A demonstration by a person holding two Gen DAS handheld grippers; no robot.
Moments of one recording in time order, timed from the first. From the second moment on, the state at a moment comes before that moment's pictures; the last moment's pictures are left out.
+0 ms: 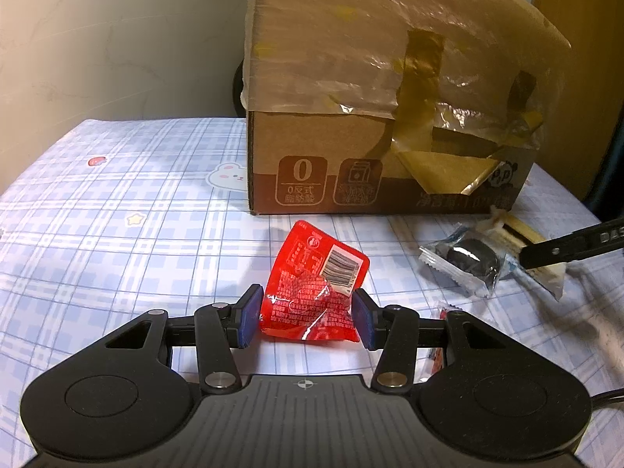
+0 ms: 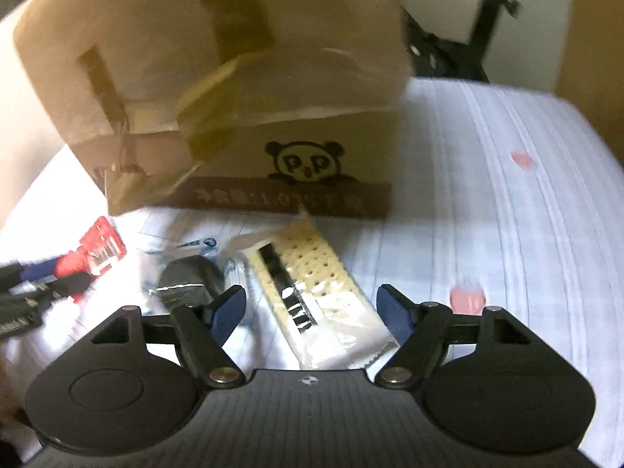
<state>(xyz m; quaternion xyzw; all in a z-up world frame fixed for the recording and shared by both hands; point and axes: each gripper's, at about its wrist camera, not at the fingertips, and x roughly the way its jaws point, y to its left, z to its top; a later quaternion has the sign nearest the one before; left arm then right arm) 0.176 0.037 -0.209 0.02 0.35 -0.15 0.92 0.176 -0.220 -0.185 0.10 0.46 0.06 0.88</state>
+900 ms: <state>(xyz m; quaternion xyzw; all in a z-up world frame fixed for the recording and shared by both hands) 0.167 0.042 -0.173 0.02 0.34 -0.17 0.92 0.137 -0.225 -0.168 0.10 0.35 0.05 0.93</state>
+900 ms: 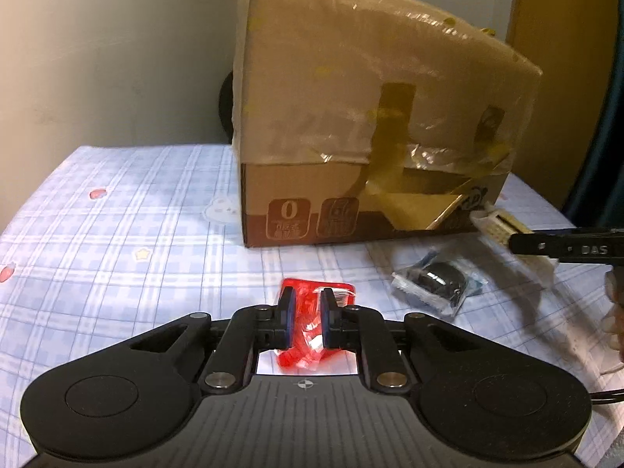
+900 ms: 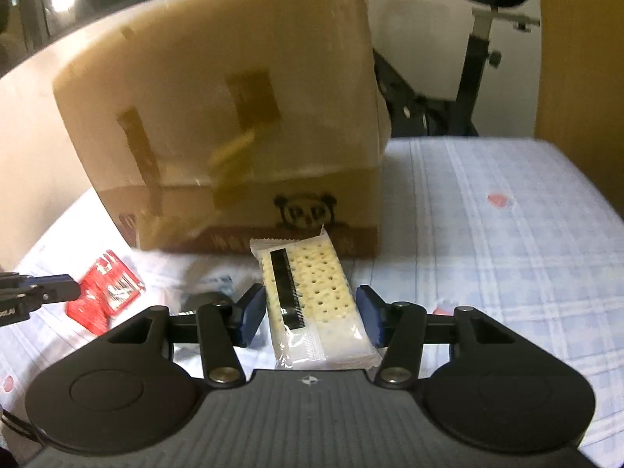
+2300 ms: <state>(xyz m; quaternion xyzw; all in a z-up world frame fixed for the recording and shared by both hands) 0.158 0.028 -0.123 0.06 0.28 -0.23 0.93 0.104 -0.241 -0.152 0.14 0.31 0.05 0.94</state>
